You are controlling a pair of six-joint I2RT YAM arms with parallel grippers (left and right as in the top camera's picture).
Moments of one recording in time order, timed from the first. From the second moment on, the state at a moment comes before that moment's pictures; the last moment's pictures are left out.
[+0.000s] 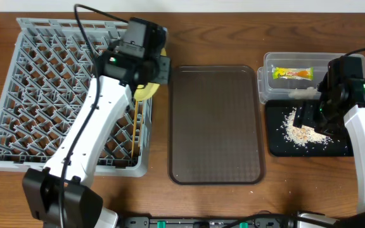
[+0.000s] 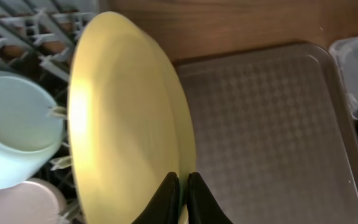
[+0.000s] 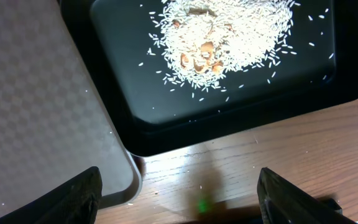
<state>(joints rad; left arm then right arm) -0.30 1.66 1.57 -0.89 0.08 -0.15 -0.10 1.45 1.32 -1.33 0.02 0.24</state>
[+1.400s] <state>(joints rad) -0.09 1.49 1.50 -1.41 0.07 -0.18 0.06 1.48 1.32 -1.01 -0.01 0.13</state>
